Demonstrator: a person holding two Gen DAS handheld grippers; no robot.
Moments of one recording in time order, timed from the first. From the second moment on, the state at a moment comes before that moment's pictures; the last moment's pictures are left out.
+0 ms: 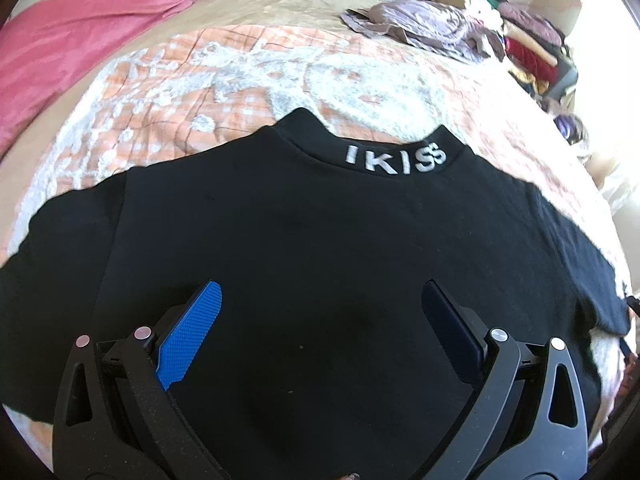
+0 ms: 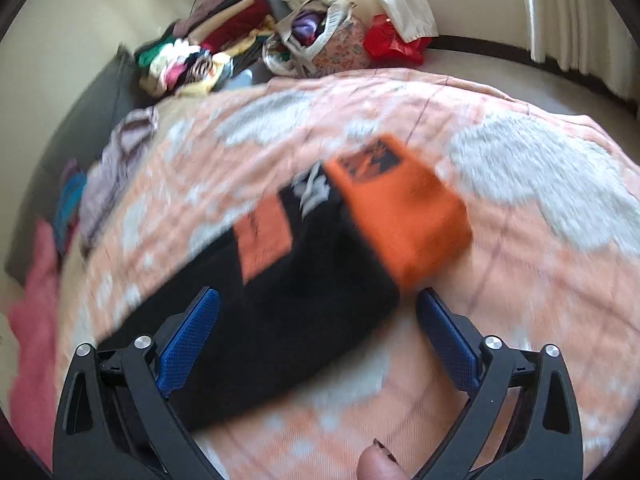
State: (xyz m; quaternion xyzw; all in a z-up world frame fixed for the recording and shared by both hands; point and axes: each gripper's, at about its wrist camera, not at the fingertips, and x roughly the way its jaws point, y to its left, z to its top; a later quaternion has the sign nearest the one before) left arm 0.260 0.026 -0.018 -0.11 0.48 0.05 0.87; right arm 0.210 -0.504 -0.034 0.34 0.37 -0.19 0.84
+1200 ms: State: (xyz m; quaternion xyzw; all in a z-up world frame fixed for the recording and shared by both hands) left arm 0.213 0.122 0.007 -0.28 0.42 -0.06 0.86; right arm 0.255 -0.239 0.079 0.18 0.31 0.14 0.92
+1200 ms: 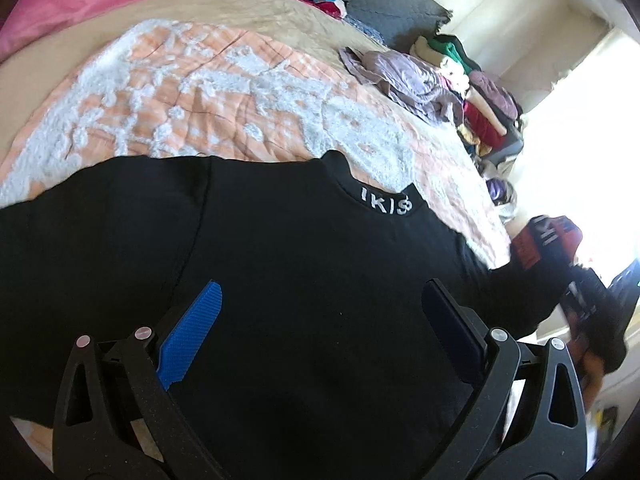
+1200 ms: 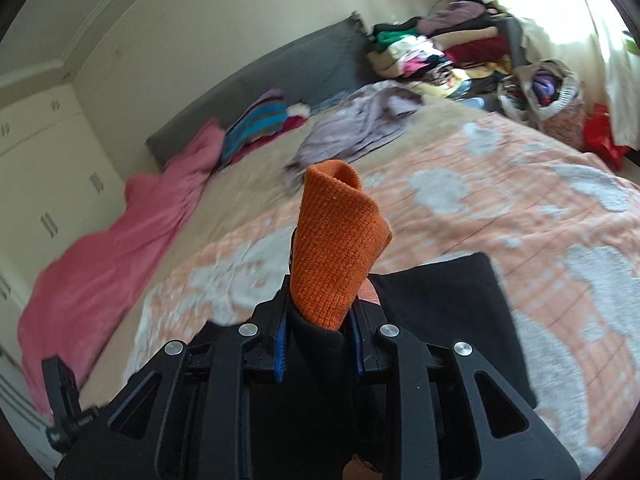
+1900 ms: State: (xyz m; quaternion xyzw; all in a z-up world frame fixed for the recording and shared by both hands) left arm 0.209 0.126 -0.009 -0.35 0.42 -0.10 0.83; right arm 0.221 -0.118 0.019 0.10 0.39 0.26 0.88
